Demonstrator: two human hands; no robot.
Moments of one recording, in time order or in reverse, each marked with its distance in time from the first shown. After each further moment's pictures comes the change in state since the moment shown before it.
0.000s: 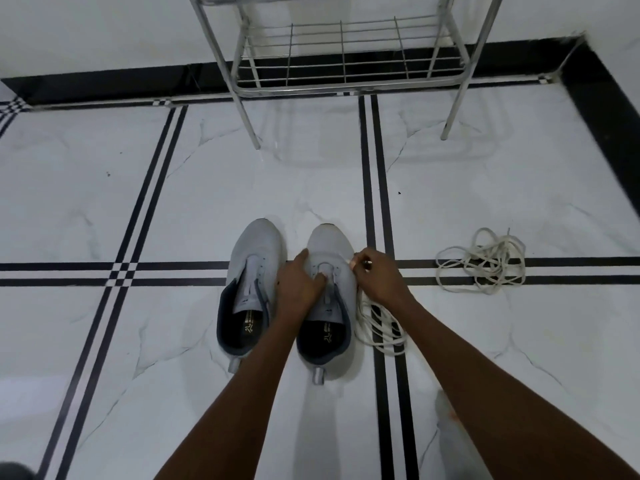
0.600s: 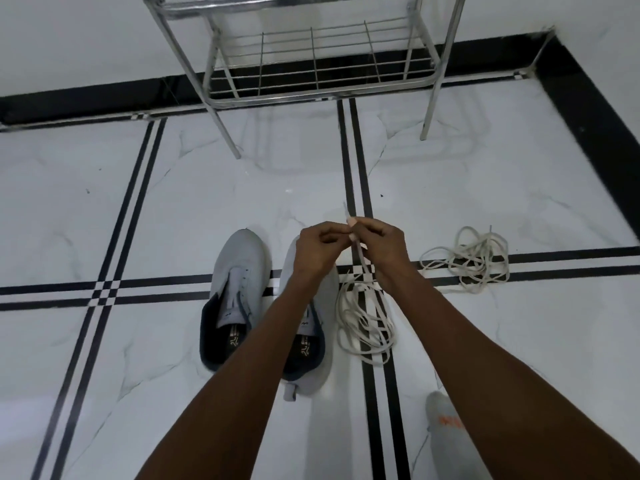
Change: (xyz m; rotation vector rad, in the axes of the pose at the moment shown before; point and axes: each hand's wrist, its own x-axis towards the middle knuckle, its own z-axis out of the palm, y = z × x) left_hand 0.025 0.083 0.017 -0.568 -0.094 0.244; right_hand 0.020 -0.034 -0.052 0.760 0.145 0.187
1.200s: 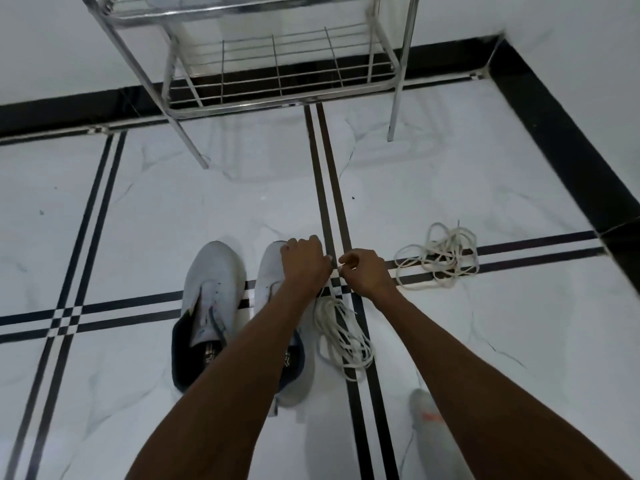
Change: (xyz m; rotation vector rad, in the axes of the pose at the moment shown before) left_hand 0.026 -0.024 0.034 1.165 -0.058 0.057; right_hand -0.007 0.030 -0.030 -0.801 -0.026 -0.024
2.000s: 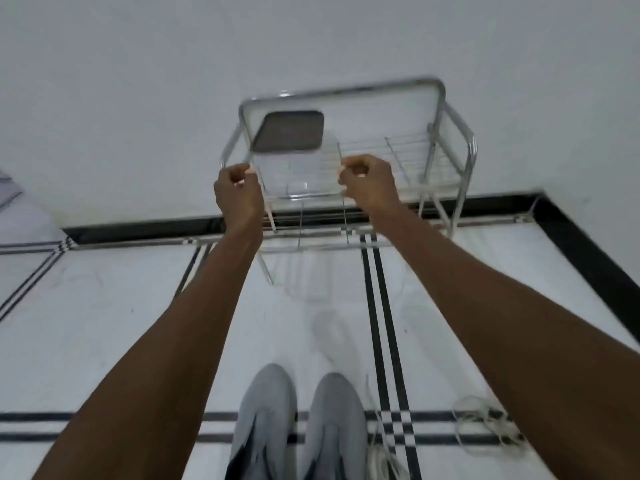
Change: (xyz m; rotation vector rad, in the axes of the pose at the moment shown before) left_hand 0.129 -0.070 -0.359 -1.245 0.858 -0.198; right_hand 0.131 -0.347 -0.143 0.589 0.217 -0.478
